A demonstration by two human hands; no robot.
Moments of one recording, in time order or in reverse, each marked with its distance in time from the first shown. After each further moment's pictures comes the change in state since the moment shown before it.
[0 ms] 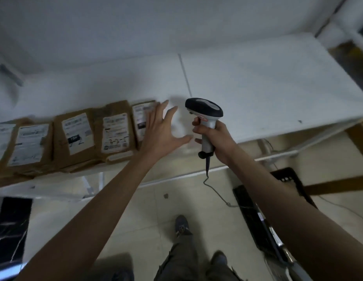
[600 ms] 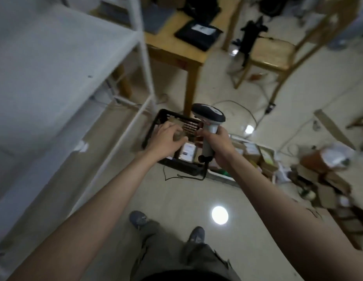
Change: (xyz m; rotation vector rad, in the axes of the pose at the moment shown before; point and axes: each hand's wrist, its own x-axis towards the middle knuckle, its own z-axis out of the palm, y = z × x) left_hand -0.219 0.371 0.231 -0.026 -0.788 0.676; right_hand -0.408 0.152 -0.293 0.393 1.006 0.007
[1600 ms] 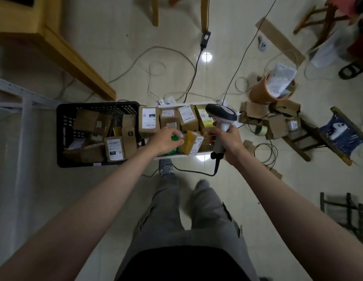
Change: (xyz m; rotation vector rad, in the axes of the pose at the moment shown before) left_hand 0.240 0.240 0.321 -0.029 -0.686 0.054; right_hand 0.148 0.078 -0.424 0.140 0.472 0.378
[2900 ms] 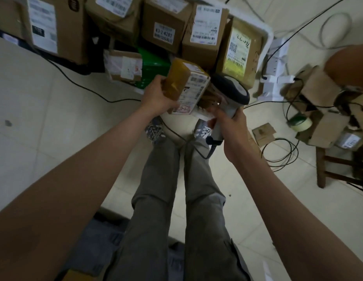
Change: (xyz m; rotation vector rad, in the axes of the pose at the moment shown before) left_hand 0.225 -0.130 0.263 -0.475 0.344 -0.609; right_hand 0.274 0.204 -0.054 -0.266 -0.272 0.116
